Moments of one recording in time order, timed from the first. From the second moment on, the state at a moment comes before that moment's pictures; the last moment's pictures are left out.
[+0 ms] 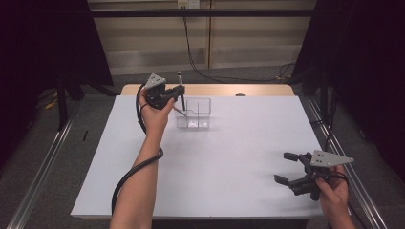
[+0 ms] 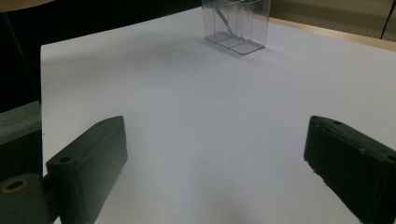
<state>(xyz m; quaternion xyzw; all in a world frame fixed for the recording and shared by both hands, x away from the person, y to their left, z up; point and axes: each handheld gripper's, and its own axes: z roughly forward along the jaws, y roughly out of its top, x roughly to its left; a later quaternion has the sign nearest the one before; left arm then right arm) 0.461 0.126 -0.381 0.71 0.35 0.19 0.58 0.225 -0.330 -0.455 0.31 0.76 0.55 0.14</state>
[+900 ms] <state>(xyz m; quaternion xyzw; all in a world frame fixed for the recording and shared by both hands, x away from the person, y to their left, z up) 0.461 0.122 -0.394 0.72 0.36 0.18 0.57 0.226 -0.329 -0.456 0.30 0.77 0.55 0.14</state>
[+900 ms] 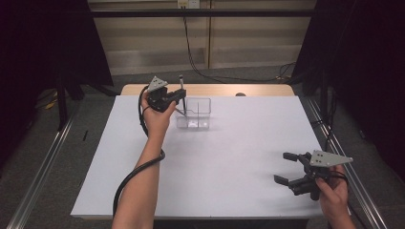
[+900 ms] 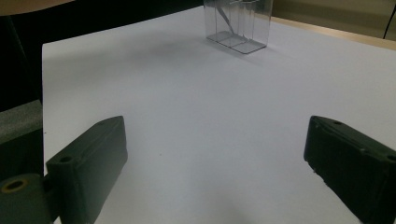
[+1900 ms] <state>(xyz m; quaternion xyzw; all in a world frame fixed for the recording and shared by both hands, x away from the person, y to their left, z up) 0.450 0.132 -0.387 0.71 0.35 0.16 0.59 0.226 -0.327 -0.455 0.30 0.77 0.55 0.14</state>
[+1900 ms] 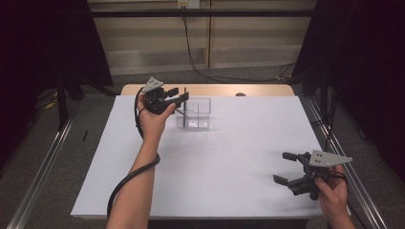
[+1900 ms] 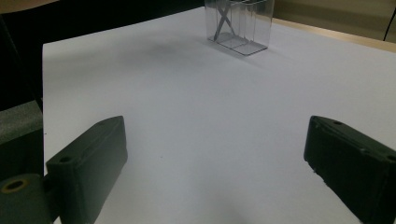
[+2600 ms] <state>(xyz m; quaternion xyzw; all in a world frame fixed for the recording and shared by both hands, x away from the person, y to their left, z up) 0.436 0.150 -0.395 0.70 0.35 0.12 0.61 0.226 -0.324 -0.456 0.30 0.77 0.55 0.14</state>
